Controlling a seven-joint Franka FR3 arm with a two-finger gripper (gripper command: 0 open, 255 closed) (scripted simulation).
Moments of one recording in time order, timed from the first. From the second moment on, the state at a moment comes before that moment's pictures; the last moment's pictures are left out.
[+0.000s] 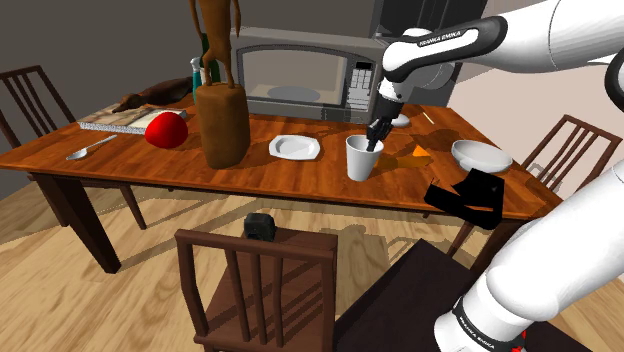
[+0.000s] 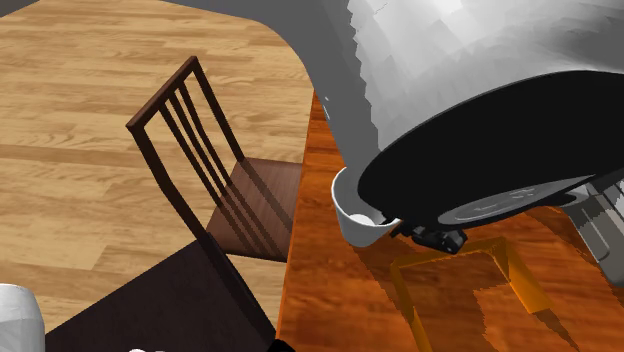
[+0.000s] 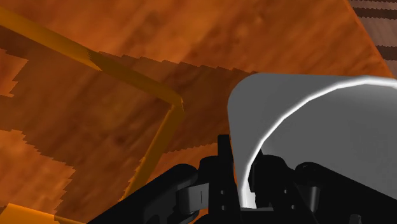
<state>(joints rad) -0.09 -0.21 -0.24 -2.18 0.15 1.97 -0.43</state>
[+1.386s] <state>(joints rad) -0.09 -0.23 -0.24 -2.01 0.14 1.78 -0.40</state>
